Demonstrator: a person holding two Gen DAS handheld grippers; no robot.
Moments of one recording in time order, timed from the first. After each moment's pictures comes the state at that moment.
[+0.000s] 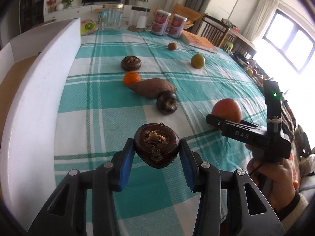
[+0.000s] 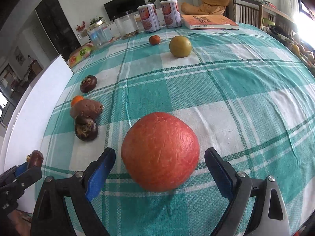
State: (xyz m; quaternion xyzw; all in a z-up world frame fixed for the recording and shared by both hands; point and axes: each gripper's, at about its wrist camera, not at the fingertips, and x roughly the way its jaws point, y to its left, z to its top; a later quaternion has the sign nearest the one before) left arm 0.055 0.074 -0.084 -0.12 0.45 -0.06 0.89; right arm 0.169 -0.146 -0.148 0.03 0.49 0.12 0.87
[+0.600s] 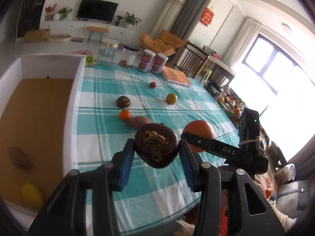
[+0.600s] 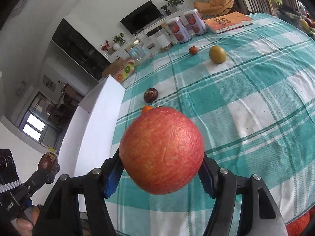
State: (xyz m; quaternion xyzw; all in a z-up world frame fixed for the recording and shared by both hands) left arm -0.011 0.137 0.027 -0.18 0.35 -0.10 0.91; right arm 0.107 -0.102 -0.053 0.20 0.45 0.25 0.83
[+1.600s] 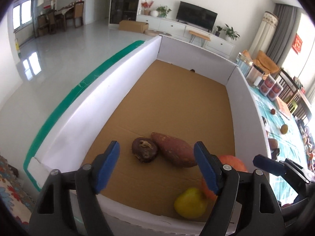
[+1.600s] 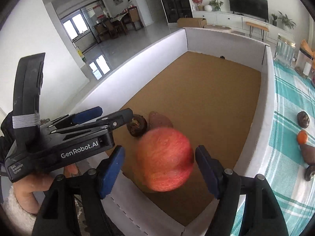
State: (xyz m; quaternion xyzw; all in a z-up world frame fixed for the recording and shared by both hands) left arm -0.057 0.335 -0.058 -0.21 0.37 0.23 0.87; right arm 0.046 0.213 -0.067 -0.08 0.44 0.44 0.78
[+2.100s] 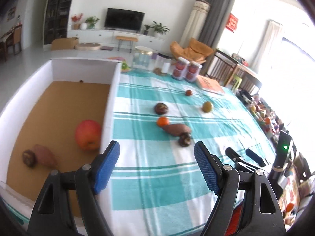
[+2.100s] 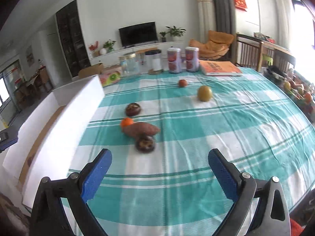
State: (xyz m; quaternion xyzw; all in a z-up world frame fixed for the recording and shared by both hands) left arm 0.005 0.132 -0.005 -0.15 0.35 -0.01 0.93; right arm 0.086 -0.116 -0.081 0.03 0.36 0.05 0.93
